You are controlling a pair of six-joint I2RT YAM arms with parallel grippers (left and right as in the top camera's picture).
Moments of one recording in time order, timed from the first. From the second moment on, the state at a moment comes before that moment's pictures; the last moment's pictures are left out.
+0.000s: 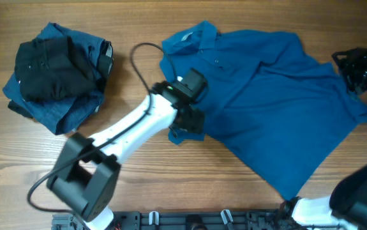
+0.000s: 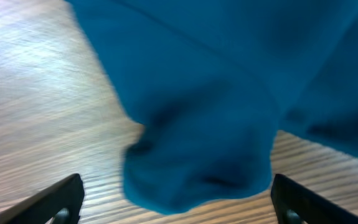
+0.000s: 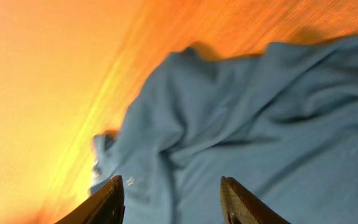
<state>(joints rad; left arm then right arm) -0.69 1.81 1.28 -0.88 -0.02 -0.40 -0.54 1.59 1.33 -0.66 -0.55 0.50</state>
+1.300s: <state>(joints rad) -0.64 1.74 1.28 -0.91 -0.50 -0.56 -0.29 1.55 0.78 -1.02 -0.35 0.35</state>
